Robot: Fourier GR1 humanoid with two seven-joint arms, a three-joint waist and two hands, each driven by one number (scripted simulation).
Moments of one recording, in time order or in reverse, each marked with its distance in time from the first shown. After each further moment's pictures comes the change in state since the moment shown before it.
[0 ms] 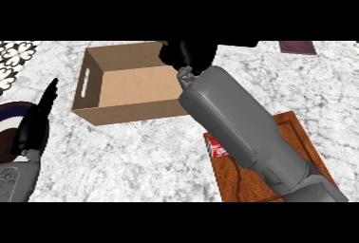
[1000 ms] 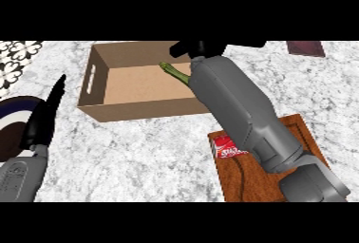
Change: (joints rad) left arm -0.036 -0.021 -0.018 0.017 -0.011 -0.002 -0.003; right arm -0.124 0.003 -0.096 0.443 -0.234 -0.408 -0.178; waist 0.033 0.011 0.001
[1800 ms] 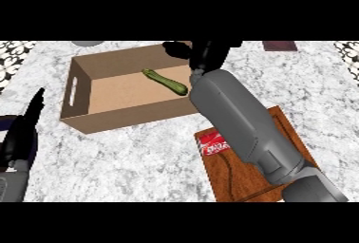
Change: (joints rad) left arm 0.099 0.040 0.072 -0.005 0.021 0.004 -0.021; right arm 0.120 -0.002 0.065 -0.162 -0.087 -0.335 -0.100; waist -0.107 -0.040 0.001
